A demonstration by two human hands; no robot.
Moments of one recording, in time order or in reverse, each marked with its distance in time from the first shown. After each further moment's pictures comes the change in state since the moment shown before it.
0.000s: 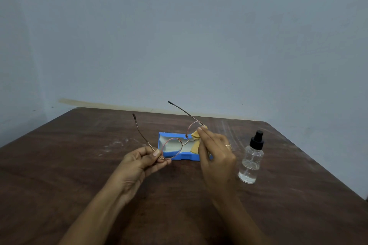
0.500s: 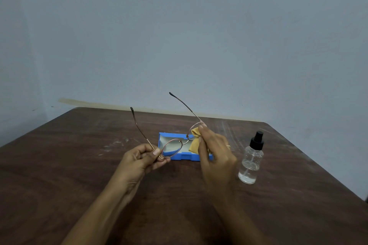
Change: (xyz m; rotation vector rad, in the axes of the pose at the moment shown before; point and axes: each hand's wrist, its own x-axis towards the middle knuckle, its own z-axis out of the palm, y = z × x) left_hand 0.001 -0.001 0.000 0.089 0.012 0.106; right_hand 0.001 -0.007 -0.004 0.107 0.022 -0.003
